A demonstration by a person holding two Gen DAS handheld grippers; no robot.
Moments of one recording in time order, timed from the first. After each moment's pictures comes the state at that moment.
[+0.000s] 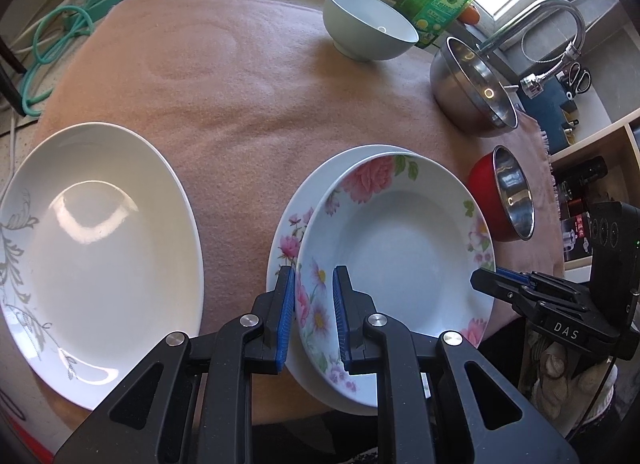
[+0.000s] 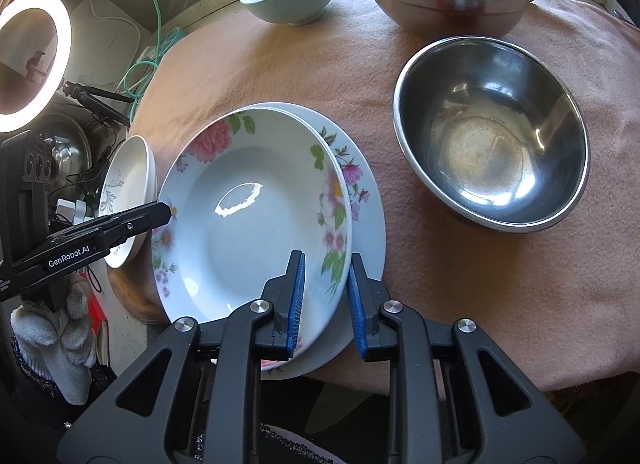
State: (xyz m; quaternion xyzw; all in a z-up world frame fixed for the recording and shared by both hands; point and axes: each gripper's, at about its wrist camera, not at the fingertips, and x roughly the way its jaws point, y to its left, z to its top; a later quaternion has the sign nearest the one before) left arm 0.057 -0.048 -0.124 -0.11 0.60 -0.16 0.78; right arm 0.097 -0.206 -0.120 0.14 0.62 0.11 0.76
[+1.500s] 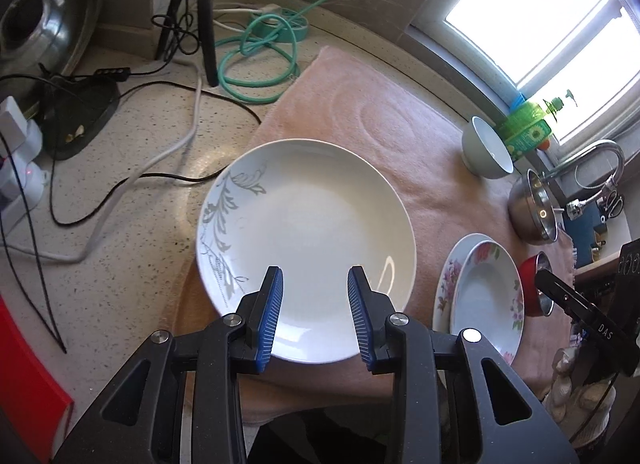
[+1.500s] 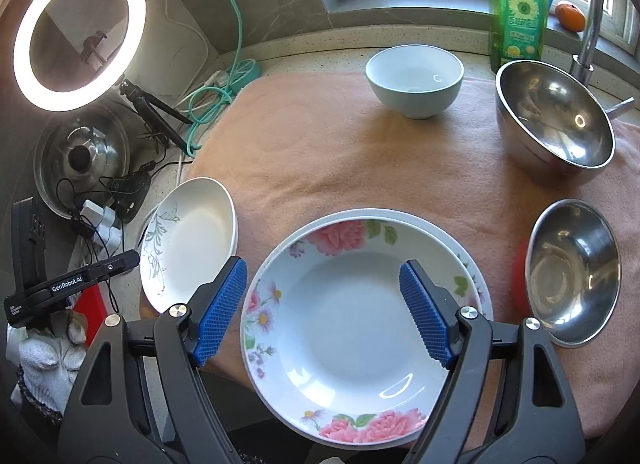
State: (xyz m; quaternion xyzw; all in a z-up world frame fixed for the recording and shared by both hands) left arm -0.003 0.099 -0.094 -0.22 0.52 0.02 0.83; right arm 0.131 -0.109 -0.068 0.08 0.54 0.18 0.82
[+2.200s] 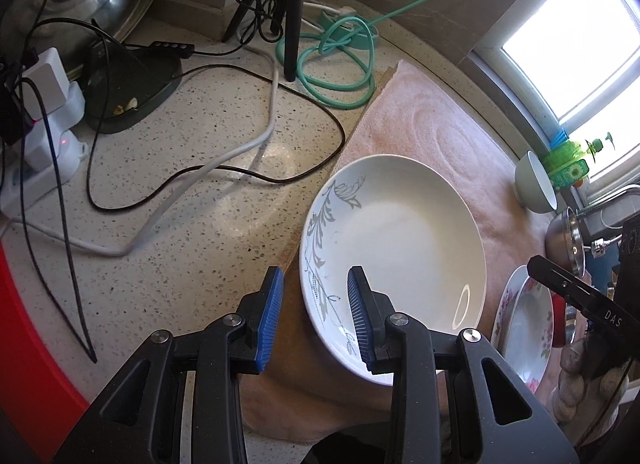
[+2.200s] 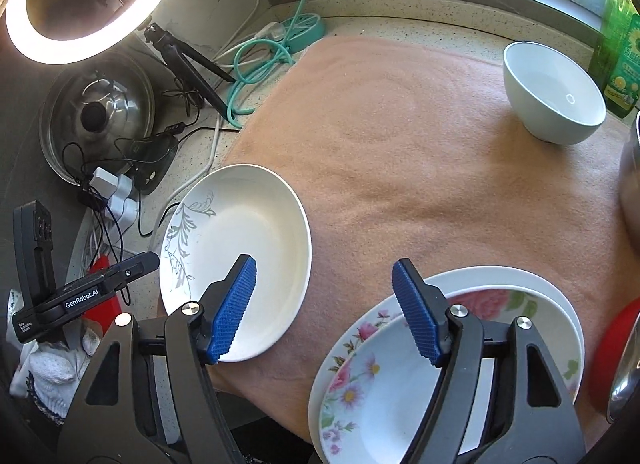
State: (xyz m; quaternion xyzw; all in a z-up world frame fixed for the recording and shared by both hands) left arm -0.009 0.147 -0.119 -0.24 0.52 0.08 0.82; right arm 0.177 -0.019 -0.104 0.05 0.58 0.25 0.77
